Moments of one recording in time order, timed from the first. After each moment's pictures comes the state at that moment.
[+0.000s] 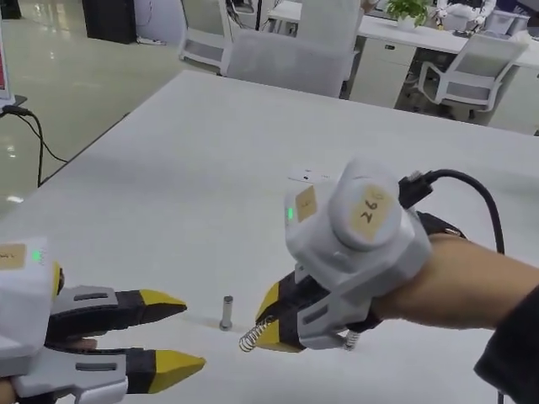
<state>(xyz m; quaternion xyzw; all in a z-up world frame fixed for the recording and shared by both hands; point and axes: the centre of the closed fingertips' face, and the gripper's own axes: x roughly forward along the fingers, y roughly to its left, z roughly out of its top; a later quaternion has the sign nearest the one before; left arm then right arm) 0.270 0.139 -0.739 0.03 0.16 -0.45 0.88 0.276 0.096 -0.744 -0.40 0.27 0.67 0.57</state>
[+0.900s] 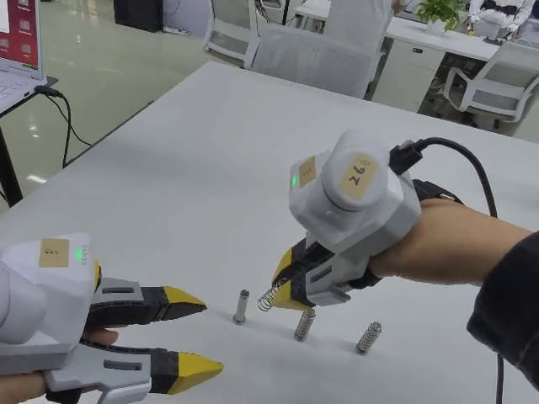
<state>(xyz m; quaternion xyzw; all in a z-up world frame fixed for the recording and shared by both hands) 0.270 0.137 -0.749 0.06 0.16 -0.45 0.88 0.322 0.111 -0.749 -0.45 0.28 0.64 0.55</state>
